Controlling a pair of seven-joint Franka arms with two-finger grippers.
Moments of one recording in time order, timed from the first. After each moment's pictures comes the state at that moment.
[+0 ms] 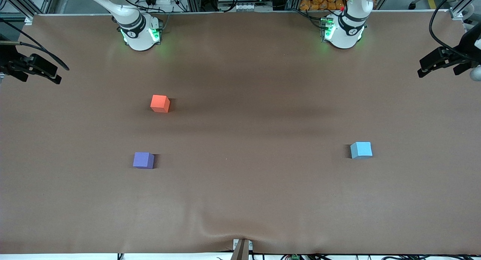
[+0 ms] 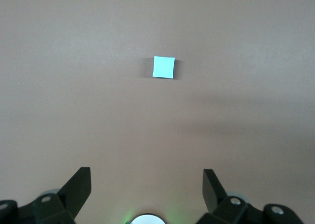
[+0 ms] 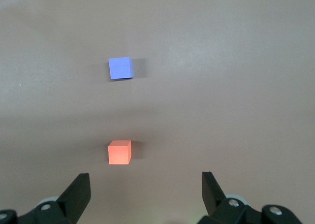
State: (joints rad) left arm 0.10 -0.05 -0.14 -1.52 0.00 1.45 -0.10; right arm -0.02 -0.04 0.02 -1.53 0.02 1.47 0.10
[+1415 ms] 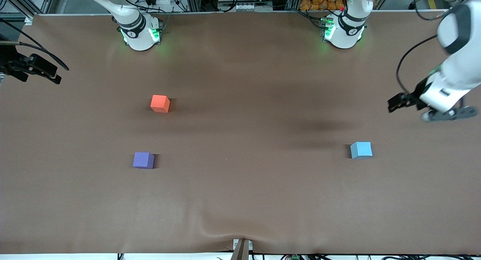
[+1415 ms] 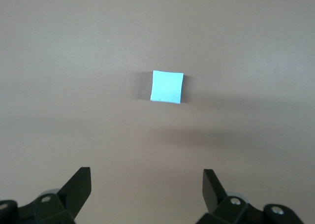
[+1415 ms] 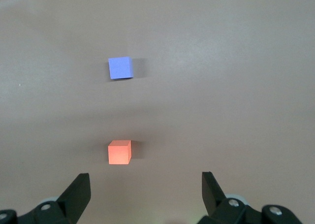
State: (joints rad) left arm 0.12 0.01 -0.14 -2.02 0.00 2.03 -0.10; right arm -0.02 -0.04 0.02 -1.53 0.02 1.47 0.10
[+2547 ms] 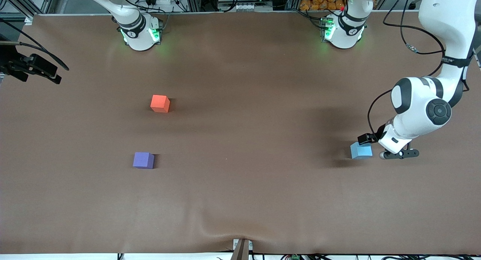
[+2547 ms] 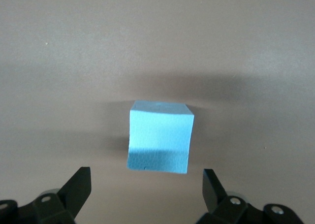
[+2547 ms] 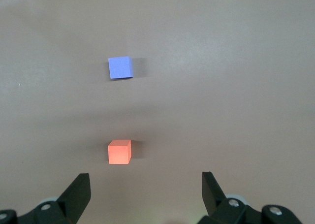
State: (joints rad) left arm 0.12 0.40 -0.14 -1.99 0.02 2.36 -0.10; right arm -0.02 -0.04 0.02 -1.53 0.02 1.47 0.10
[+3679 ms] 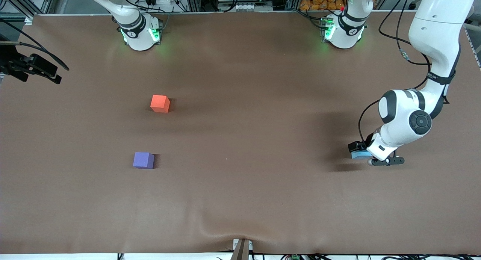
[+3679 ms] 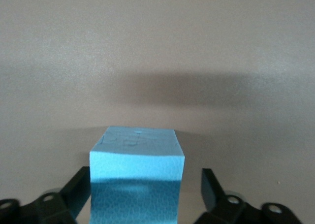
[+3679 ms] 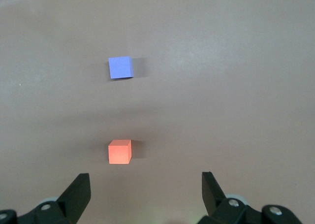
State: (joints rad) left arm 0.11 0.53 -0.15 -1.97 0.02 2.51 -0.10; right arm -0.02 -0.04 0.02 -1.53 0.02 1.47 0.10
